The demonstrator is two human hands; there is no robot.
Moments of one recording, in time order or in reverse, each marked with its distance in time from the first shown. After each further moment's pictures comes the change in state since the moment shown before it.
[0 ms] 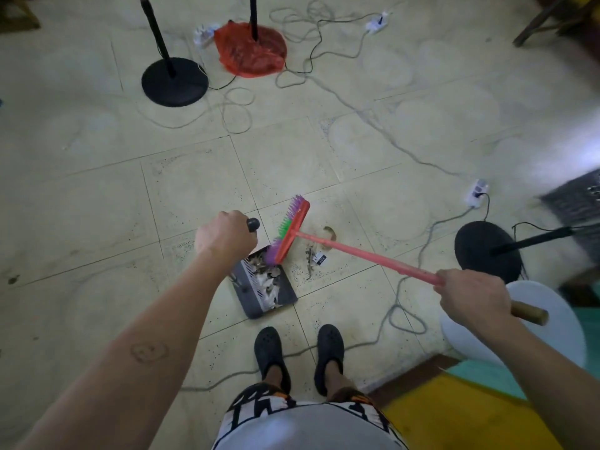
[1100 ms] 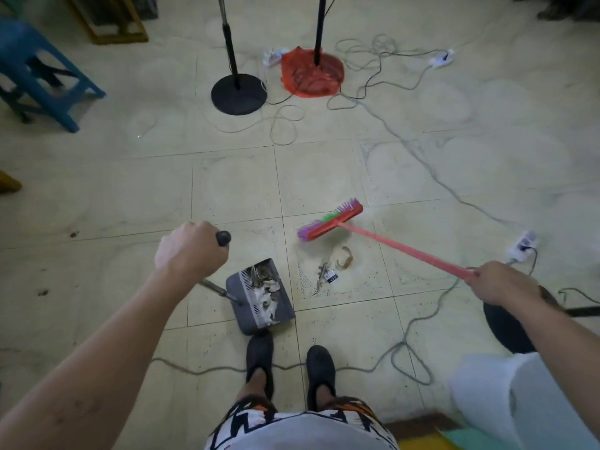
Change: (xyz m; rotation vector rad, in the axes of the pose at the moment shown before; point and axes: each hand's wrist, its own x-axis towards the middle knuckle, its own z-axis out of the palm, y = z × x) left_hand -0.101 0.032 -0.027 -0.060 0.090 -0.301; right_hand 0.150 0.119 0.033 0.196 -0.122 -0.016
